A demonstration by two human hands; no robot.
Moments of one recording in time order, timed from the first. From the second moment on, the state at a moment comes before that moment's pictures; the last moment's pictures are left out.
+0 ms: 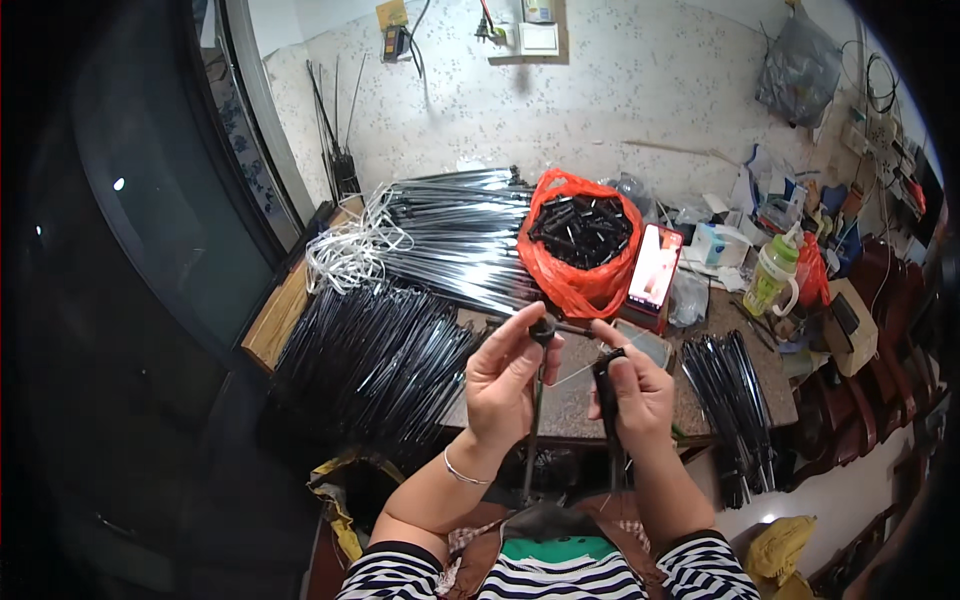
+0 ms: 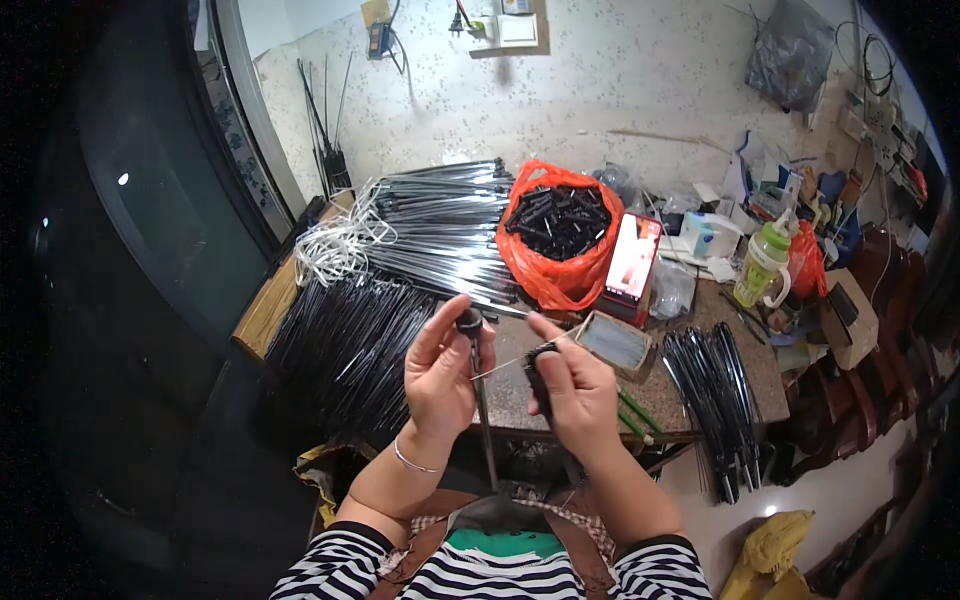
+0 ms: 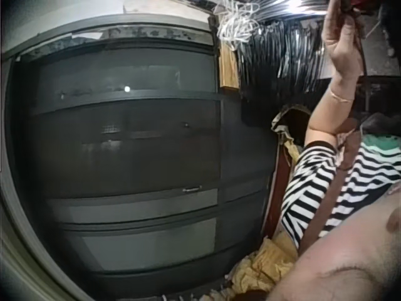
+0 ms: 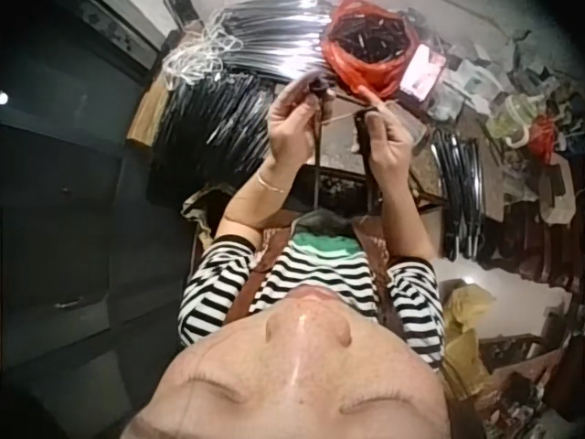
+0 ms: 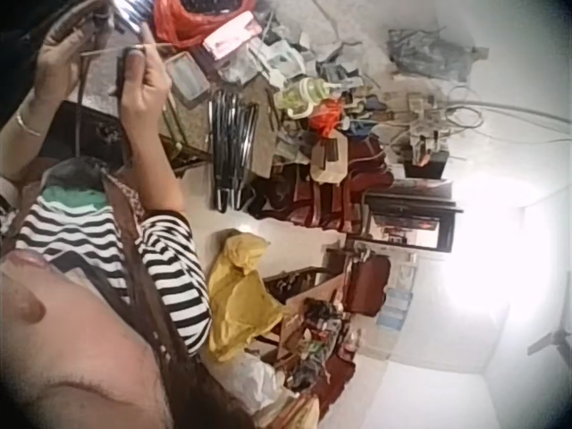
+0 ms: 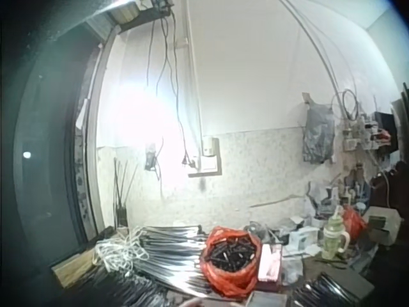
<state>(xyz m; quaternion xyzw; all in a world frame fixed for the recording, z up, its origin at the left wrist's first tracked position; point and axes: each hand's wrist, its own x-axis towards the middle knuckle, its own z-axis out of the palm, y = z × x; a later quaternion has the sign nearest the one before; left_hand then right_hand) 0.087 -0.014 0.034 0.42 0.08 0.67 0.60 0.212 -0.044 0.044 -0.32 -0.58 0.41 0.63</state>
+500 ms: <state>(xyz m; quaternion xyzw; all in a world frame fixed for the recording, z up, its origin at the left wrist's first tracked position) 0.099 0.001 -0.002 0.34 0.02 0.67 0.66 0.201 -0.018 0.023 -0.37 -0.59 0.38 0.61</state>
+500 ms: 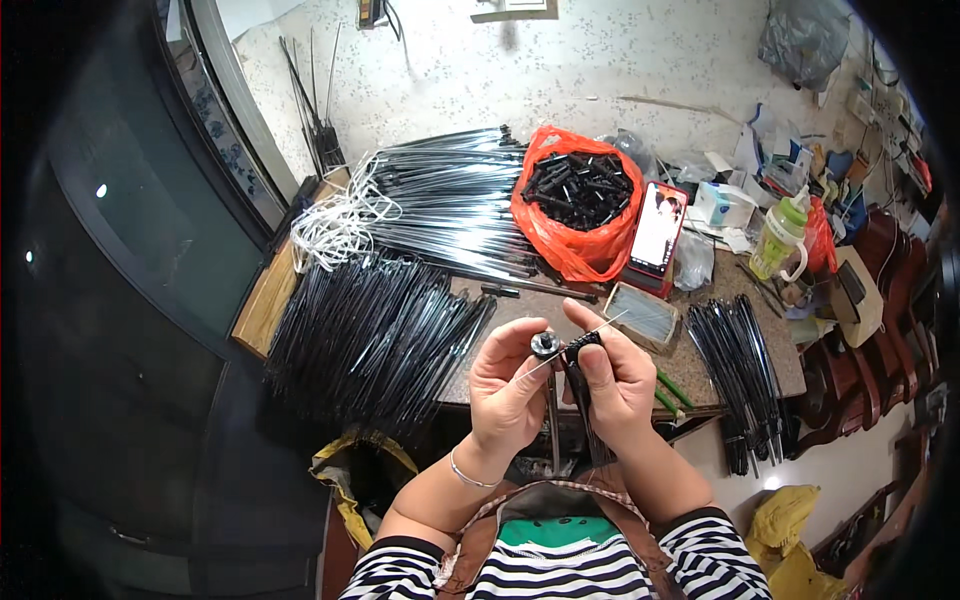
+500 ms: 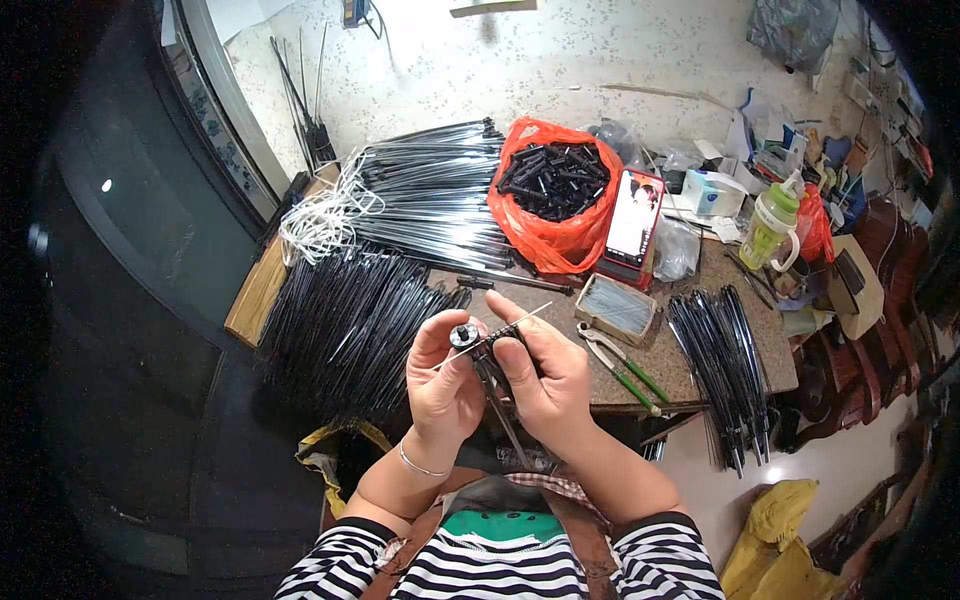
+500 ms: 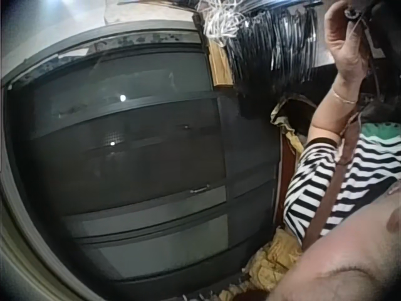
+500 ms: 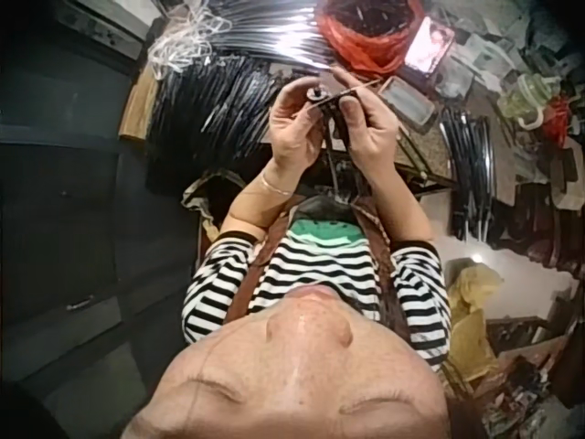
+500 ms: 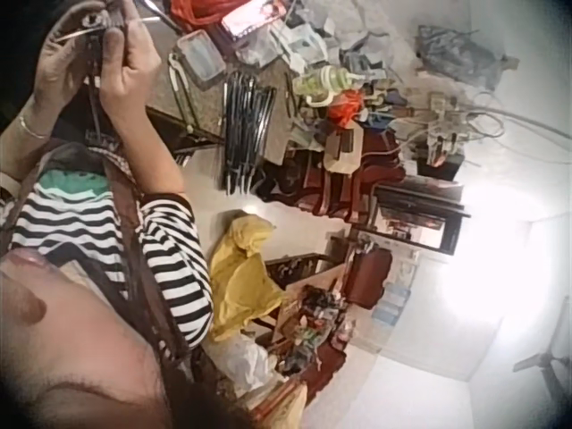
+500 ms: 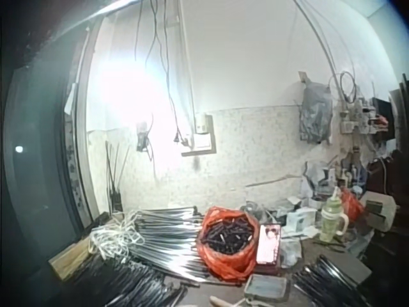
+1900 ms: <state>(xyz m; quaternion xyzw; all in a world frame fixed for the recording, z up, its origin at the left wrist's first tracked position) 0.117 0.041 0.072 0.53 -0.06 0.60 0.60 0.205 0.010 0.081 -0.24 -0.65 0.13 0.71</state>
